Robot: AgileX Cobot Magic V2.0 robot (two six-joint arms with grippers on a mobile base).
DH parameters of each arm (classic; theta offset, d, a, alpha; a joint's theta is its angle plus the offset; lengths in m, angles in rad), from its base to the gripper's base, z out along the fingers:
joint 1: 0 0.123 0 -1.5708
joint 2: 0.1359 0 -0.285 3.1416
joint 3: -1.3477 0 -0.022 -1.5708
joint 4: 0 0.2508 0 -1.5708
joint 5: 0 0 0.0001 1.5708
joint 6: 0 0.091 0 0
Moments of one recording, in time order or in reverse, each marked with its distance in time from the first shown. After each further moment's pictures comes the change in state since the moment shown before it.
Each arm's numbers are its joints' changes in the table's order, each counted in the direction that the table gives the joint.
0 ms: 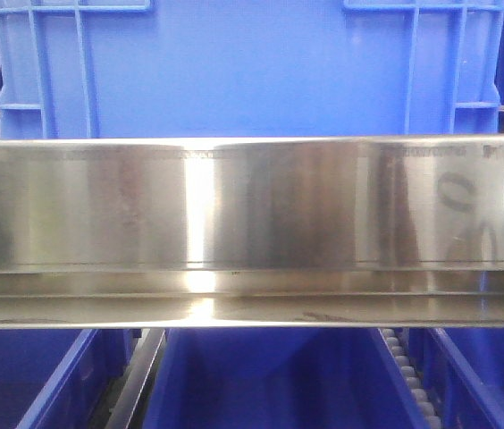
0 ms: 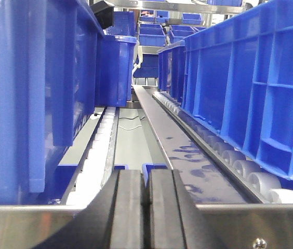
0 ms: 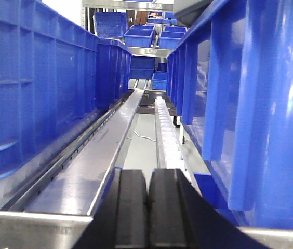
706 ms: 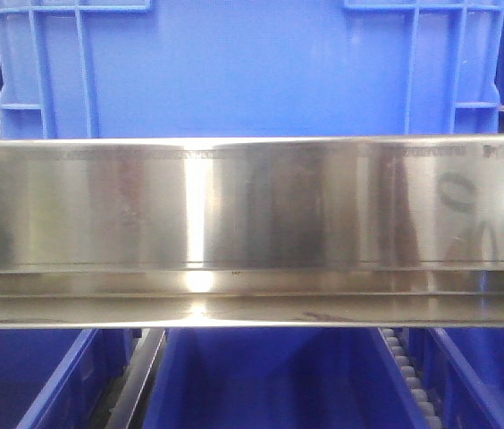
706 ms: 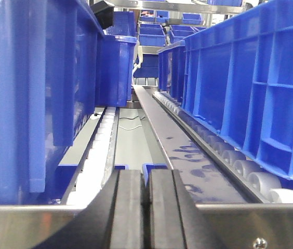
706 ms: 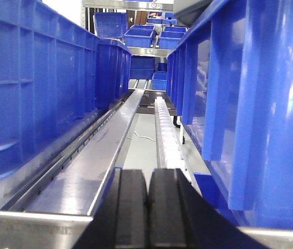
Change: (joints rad) left arm 0.000 0.000 0.000 0.004 0.000 0.000; right arm 0.000 0.000 0.000 0.000 0.000 0.000
